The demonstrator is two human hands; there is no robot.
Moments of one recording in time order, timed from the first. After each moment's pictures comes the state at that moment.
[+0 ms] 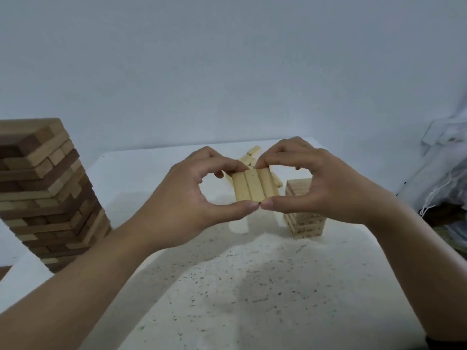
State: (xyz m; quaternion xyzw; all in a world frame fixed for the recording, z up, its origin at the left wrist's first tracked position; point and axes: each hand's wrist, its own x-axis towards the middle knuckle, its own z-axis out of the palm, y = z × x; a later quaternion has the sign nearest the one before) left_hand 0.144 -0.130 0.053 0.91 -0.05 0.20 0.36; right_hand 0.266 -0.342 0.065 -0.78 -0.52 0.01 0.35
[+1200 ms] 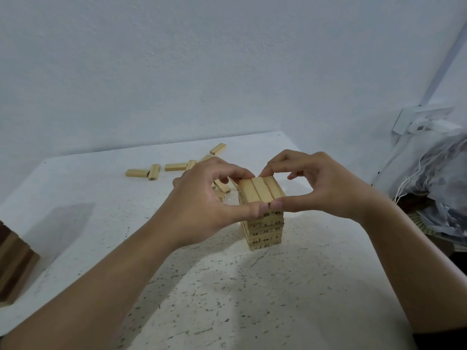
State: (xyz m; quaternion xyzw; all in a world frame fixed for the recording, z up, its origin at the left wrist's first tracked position) left_hand 0.227 -0.199 0.030 0.90 -0.01 0.15 0.40; right_hand 0.347 -0.409 0.027 -0.79 -0.46 0.08 0.41
